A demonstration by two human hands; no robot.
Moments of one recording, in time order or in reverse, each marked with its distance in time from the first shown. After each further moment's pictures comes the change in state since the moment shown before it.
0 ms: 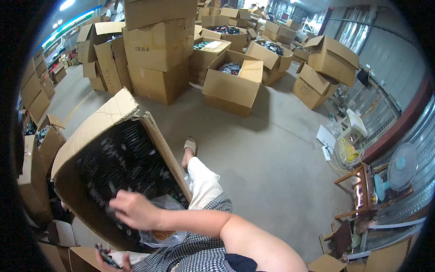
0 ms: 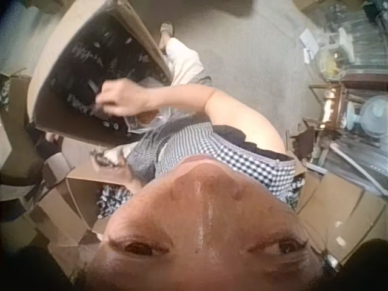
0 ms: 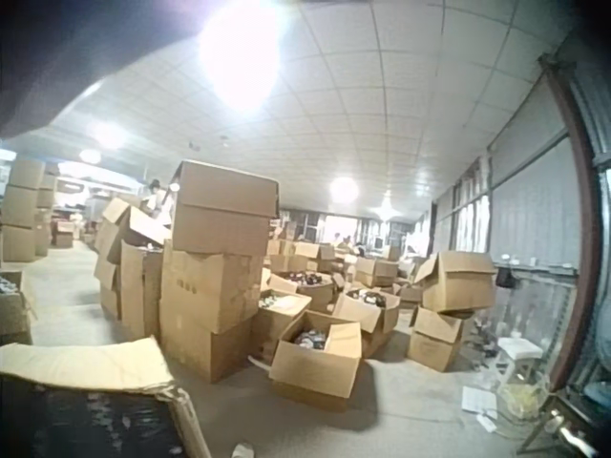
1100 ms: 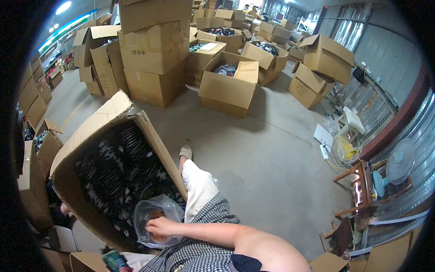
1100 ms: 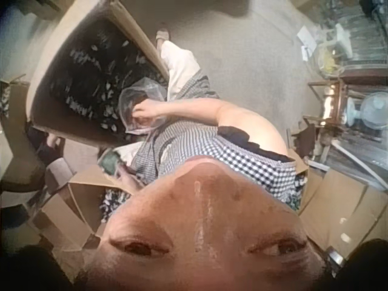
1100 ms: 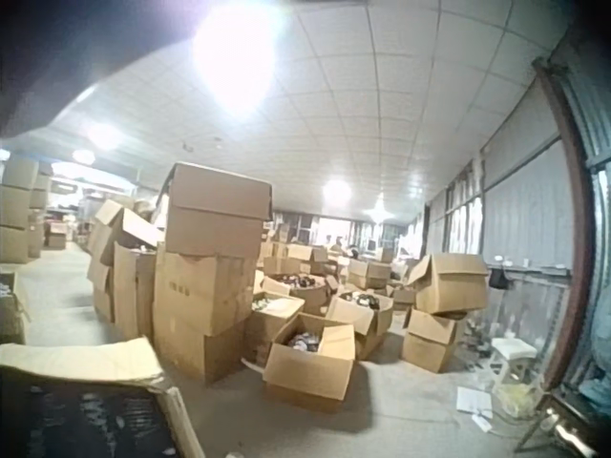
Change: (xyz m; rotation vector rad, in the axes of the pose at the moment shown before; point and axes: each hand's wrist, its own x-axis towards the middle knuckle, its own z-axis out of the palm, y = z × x) left_hand -0.070 -0.049 -0.008 -0.571 0.032 -0.746; right_hand -0.130 0.086 0.055 0.455 -0.438 0.881
